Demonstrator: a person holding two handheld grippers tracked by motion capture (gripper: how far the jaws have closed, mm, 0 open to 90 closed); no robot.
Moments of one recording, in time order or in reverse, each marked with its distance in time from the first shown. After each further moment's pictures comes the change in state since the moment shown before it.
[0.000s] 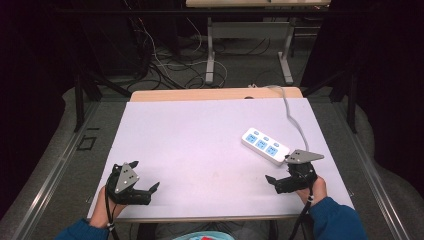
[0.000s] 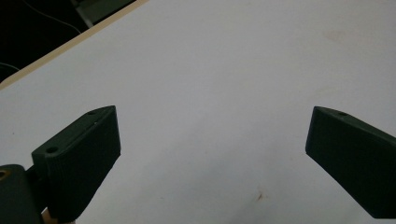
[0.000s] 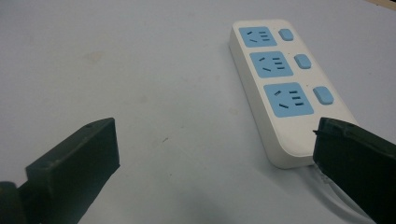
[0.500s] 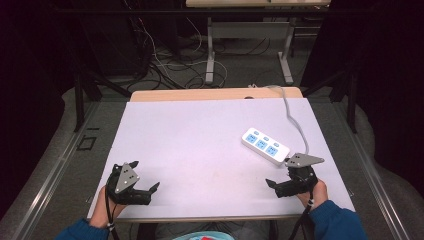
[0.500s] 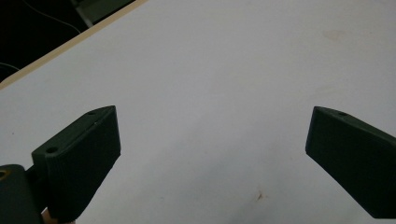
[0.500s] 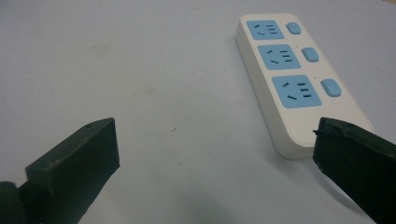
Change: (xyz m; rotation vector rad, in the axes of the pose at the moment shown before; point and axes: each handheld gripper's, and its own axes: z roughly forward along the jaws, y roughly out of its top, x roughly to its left) left arm 0.000 0.000 0.000 0.002 0.001 0.002; right arm 0.006 -0.005 -0.003 -0.002 0.005 -0.012
